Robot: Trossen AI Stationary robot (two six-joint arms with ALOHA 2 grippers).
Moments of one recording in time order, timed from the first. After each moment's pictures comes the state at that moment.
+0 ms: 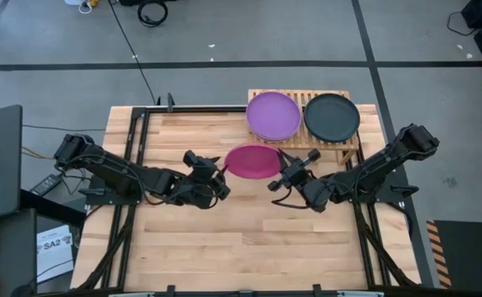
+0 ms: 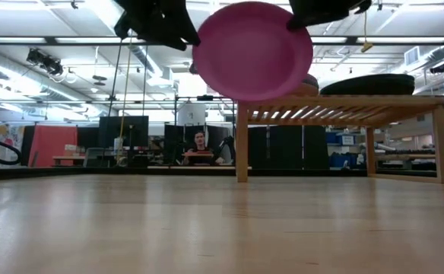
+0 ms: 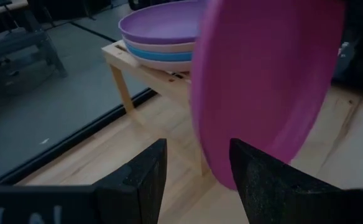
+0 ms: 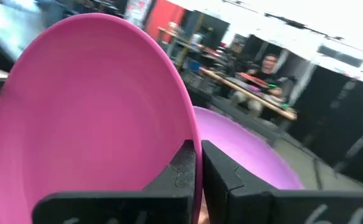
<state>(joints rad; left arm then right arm) -0.32 1.46 1.06 -0.30 -1.04 -0.59 0.41 1.41 0.80 0.51 1.42 -0.27</state>
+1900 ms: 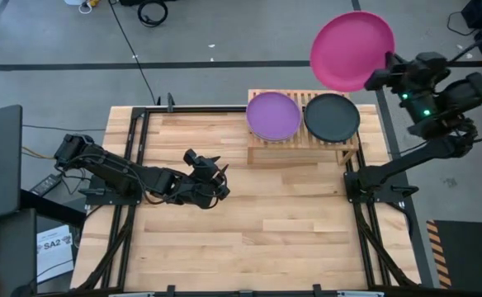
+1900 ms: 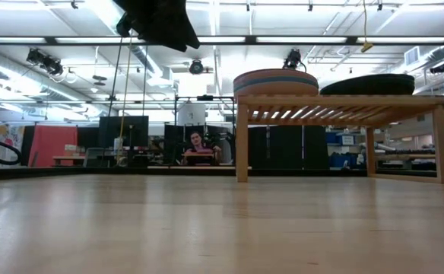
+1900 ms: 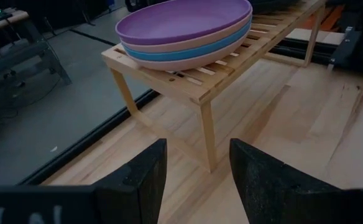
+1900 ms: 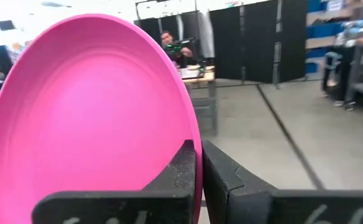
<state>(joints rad) -0.32 1.46 1.06 -0.31 -1.03 -0.51 0.19 0.84 1.35 0.39 1.57 -0.74</state>
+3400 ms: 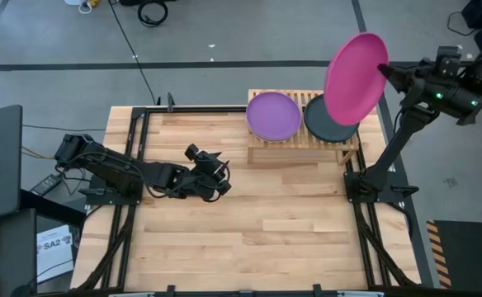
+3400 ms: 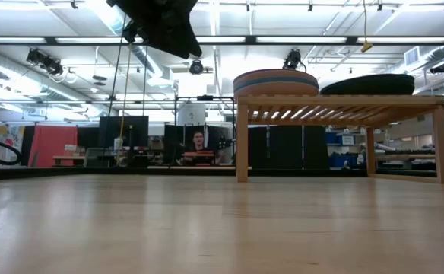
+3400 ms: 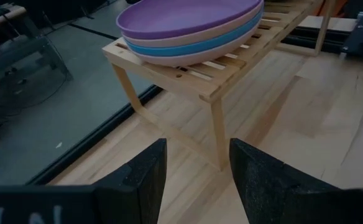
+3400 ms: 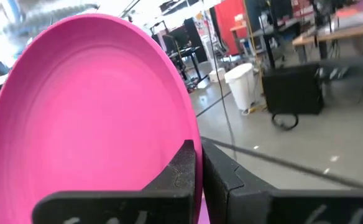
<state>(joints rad) -0.25 1.46 1.06 -0.31 -0.97 -0.45 0.97 0.71 1.49 0.11 1.57 -0.49</state>
